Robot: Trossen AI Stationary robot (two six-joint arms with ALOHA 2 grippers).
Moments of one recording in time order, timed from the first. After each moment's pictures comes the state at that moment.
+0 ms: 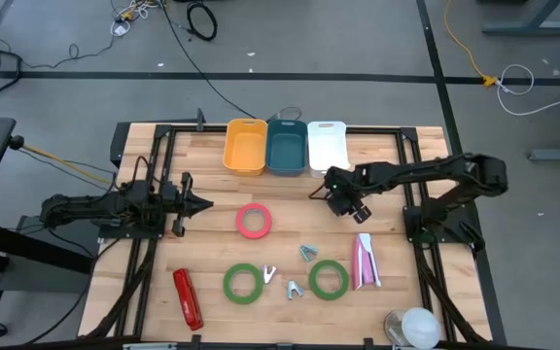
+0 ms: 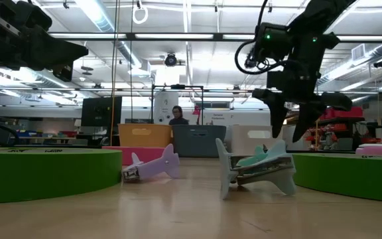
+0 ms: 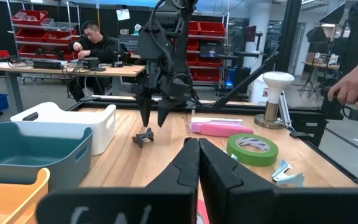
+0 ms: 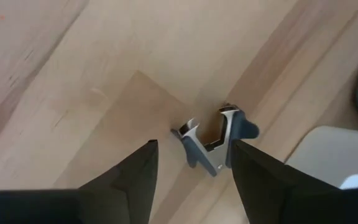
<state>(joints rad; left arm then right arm) 0.03 0.01 0.01 0.05 0.02 -0.07 -0.19 1.49 0.84 -0.64 0.04 -0.88</state>
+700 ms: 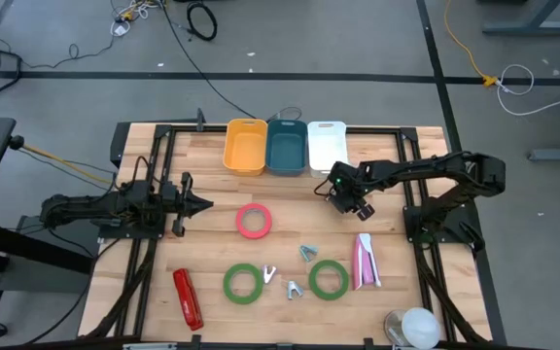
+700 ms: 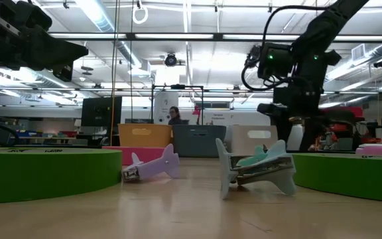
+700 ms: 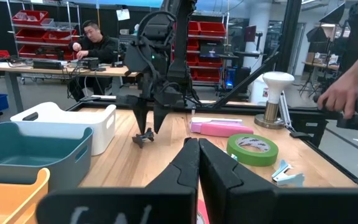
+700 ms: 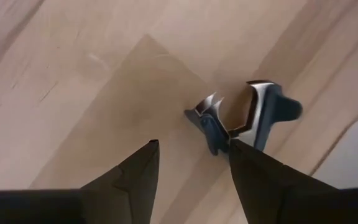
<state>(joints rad) 0.03 0.01 0.01 0.05 0.02 -0.07 -0.29 1.49 0.72 -0.52 -0.04 -0.98</state>
